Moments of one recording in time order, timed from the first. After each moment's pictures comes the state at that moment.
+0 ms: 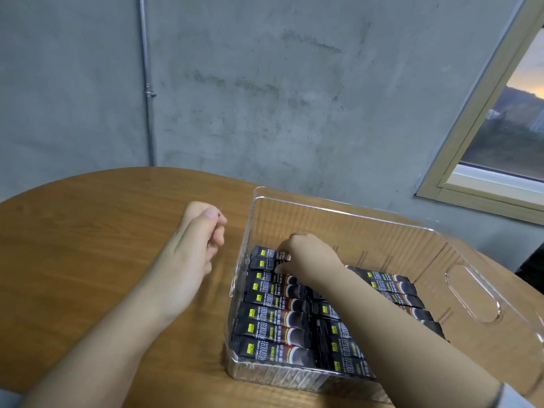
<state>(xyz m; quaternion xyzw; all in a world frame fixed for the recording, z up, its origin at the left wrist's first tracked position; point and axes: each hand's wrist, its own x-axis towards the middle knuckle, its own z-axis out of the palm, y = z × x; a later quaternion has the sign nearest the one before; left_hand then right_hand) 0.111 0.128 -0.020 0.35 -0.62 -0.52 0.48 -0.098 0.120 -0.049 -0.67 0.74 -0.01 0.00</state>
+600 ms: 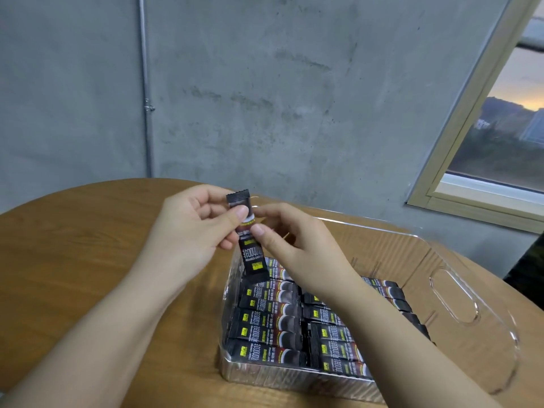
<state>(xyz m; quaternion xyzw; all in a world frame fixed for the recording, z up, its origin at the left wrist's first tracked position) 0.096 0.131 0.013 0.28 -0.61 -0.49 0.56 -0.054 0.184 0.013 -0.70 0.55 -0.43 0.13</state>
